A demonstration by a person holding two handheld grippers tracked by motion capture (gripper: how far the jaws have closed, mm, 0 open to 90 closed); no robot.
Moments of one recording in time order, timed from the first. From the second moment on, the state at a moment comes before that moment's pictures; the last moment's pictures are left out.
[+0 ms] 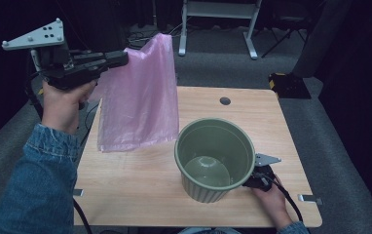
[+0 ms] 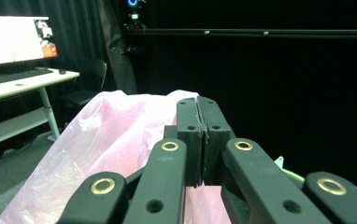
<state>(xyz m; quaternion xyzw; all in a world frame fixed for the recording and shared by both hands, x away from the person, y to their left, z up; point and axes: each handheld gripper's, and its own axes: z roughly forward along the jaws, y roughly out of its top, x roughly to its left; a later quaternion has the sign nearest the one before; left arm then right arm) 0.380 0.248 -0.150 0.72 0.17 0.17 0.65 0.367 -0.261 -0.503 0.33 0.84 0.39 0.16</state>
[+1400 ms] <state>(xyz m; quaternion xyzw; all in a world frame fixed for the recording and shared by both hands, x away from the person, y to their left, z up) 0.402 0.102 -0.181 0.74 0.09 0.09 0.66 0.367 -0.261 -0.503 0.33 0.85 0.39 0.16</state>
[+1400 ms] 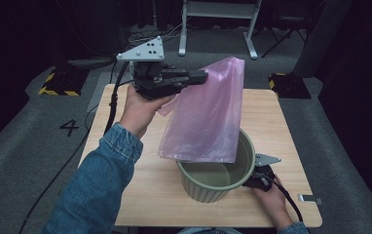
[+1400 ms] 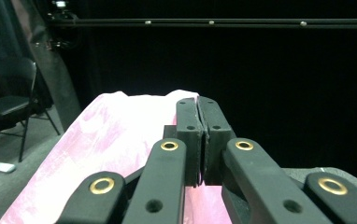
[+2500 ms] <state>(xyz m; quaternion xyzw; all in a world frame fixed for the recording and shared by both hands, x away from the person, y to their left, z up) 0.383 0.072 -0.271 0.79 0.08 0.08 0.60 0.367 -0.261 -0.503 0.33 0.85 0.39 0.16</state>
